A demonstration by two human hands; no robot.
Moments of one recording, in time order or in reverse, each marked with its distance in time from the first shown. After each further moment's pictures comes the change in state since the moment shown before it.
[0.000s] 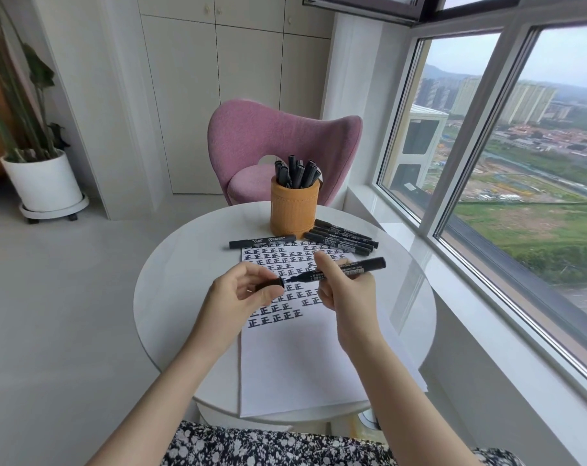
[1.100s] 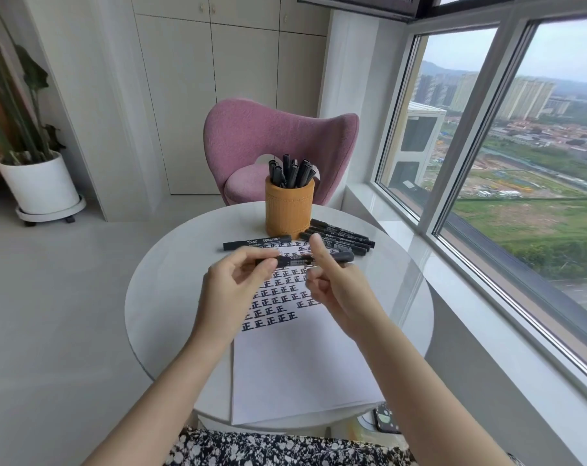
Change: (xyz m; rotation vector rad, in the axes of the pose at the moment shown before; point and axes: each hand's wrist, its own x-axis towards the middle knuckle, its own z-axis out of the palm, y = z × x) left_hand 0.009 0.017 0.013 0.086 0.140 0.125; right_hand 0.022 -0.006 -0.008 -0.043 -0.215 0.219
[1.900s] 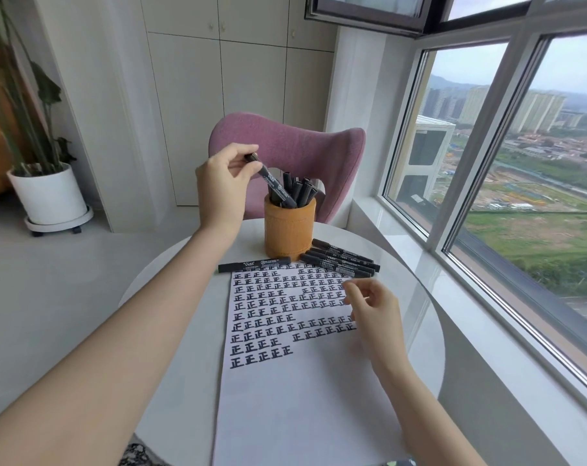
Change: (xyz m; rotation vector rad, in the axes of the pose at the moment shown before) left_hand 0.162 0.032 0.009 0.244 0.331 0.375; right_hand 0.026 0.020 -0.051 -0.460 0.367 -0.286
